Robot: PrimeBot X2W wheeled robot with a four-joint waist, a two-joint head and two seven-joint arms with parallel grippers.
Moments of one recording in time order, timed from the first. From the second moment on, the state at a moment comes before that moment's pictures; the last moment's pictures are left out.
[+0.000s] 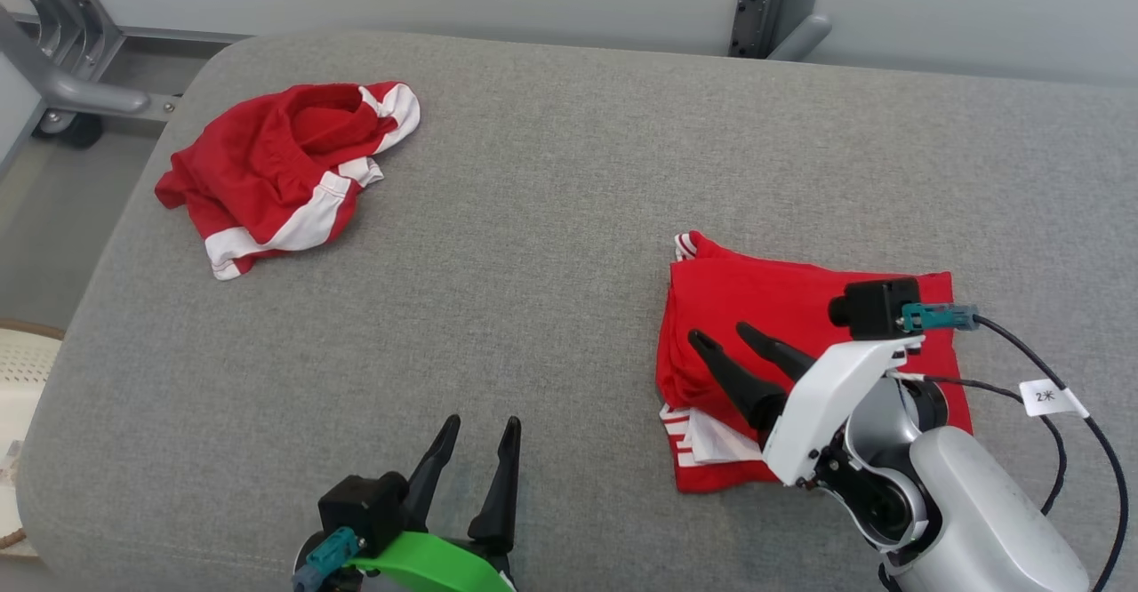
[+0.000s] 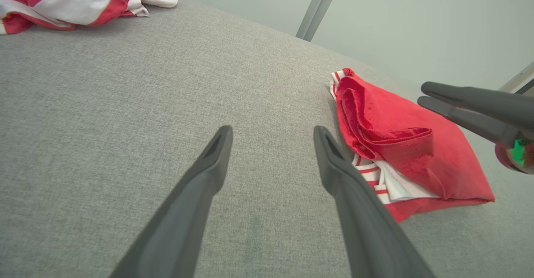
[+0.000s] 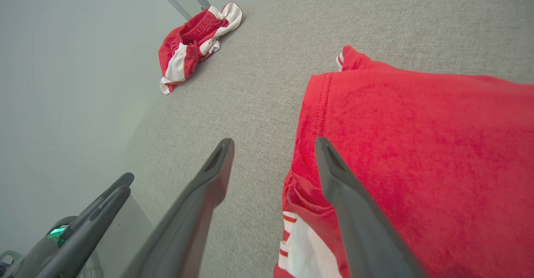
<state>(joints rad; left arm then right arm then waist) -0.08 0.15 -0.57 0.24 -0.63 0.05 -0.26 -0.29 -0.18 0.36 0.19 0.72 0.13 0.32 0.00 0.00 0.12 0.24</state>
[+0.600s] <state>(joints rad) -0.06 0.14 -0.45 0.18 -0.59 0.09 -0.26 -0.17 -0.24 0.25 0.12 0.61 0.13 -0.08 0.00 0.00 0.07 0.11</state>
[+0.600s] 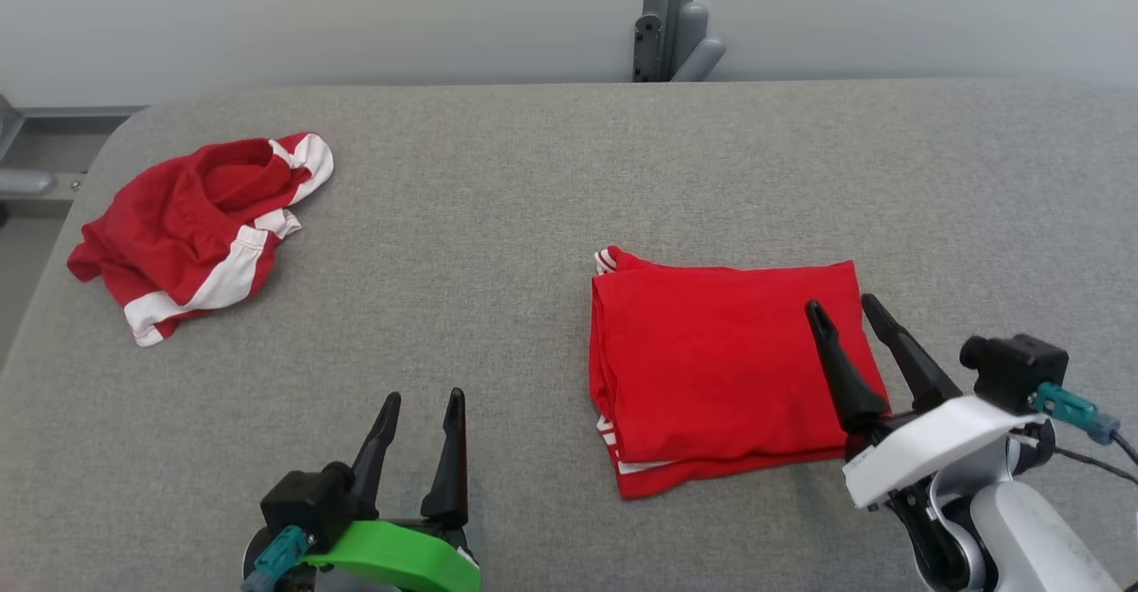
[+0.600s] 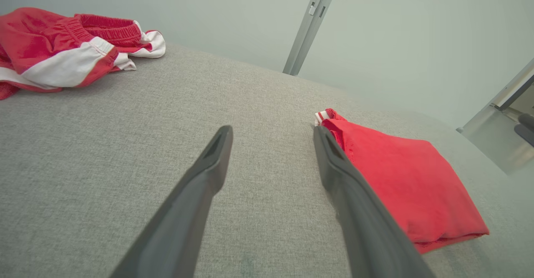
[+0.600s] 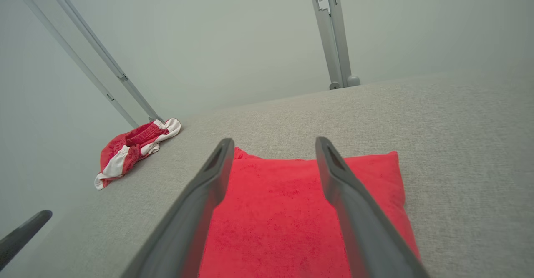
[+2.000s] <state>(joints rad) 0.26 0.05 -0.11 -0.02 -0.14 -0.01 -0.26 0.16 -0.13 0.06 0.03 0.17 0.13 -0.26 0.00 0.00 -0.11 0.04</state>
